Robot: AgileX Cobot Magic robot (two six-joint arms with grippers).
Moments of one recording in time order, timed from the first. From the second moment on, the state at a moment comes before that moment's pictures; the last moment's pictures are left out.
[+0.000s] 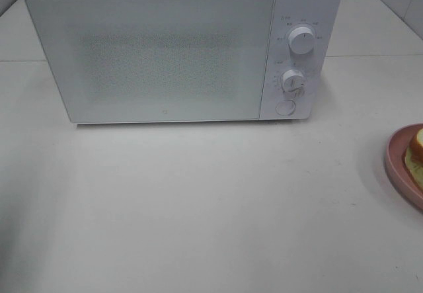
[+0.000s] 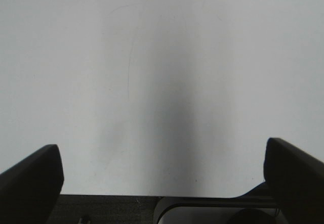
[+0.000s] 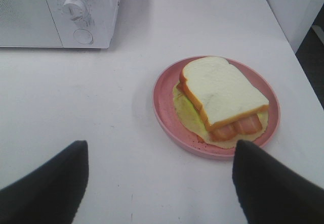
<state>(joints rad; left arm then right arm) 0.11 0.81 -0.65 -0.15 1.00 0.09 0.10 0.00 -0.51 -0.12 1.05 0.11</state>
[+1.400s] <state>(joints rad) 0.11 0.00 -0.50 -0.12 1.04 0.04 0.10 0.00 -0.51 -0.12 1.05 0.11</state>
